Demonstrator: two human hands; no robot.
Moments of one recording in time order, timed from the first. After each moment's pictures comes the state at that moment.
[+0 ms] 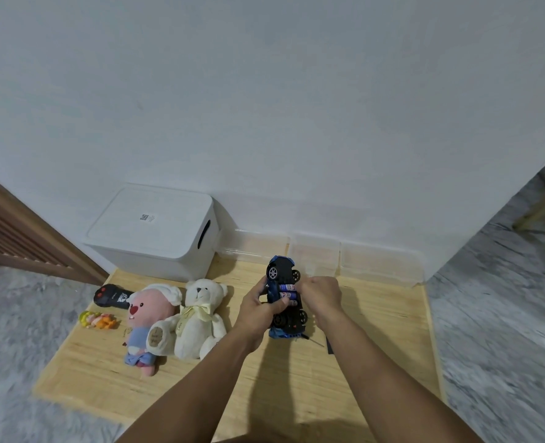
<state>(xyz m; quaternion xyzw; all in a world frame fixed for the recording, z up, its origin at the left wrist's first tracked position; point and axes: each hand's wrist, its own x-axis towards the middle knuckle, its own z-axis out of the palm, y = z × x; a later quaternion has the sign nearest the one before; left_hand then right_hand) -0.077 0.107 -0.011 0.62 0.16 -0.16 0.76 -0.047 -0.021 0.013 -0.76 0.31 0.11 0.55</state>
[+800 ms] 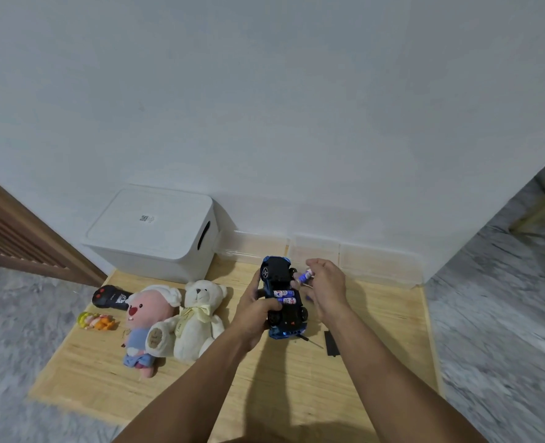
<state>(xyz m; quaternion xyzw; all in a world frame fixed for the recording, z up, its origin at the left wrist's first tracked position) -0.073 0.114 -0.003 0.59 0.18 -0.19 0.77 -0.042 -0.027 0.029 -0.57 0.30 0.05 0.76</state>
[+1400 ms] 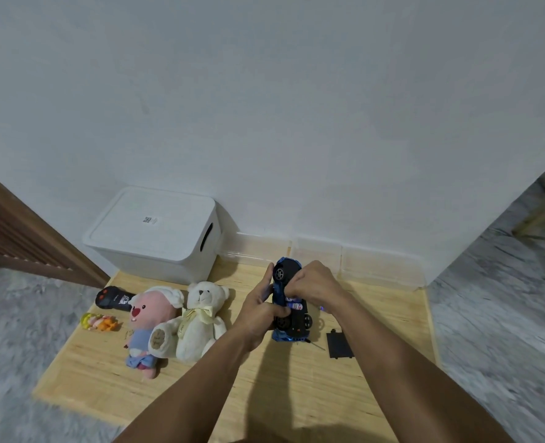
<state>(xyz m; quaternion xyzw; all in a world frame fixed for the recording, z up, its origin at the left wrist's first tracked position) -0.075 0.113 0.007 0.62 0.13 -0.22 0.75 -0.026 -0.023 0.043 -0.87 0.10 0.25 0.42</state>
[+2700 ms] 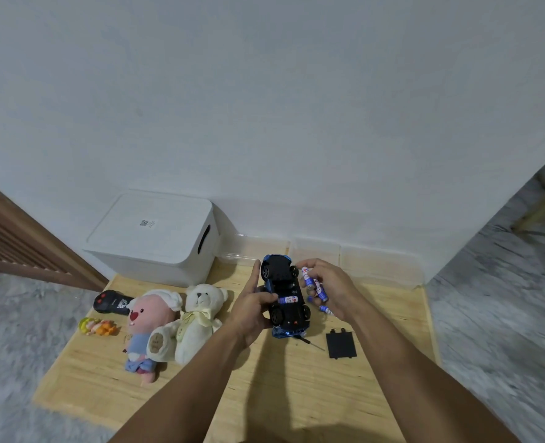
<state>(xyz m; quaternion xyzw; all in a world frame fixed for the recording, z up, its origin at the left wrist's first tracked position) -0.062 0.119 0.007 0.54 0.19 -0.24 0.79 -0.033 -0.059 0.028 -0.65 0.16 0.21 0.71</state>
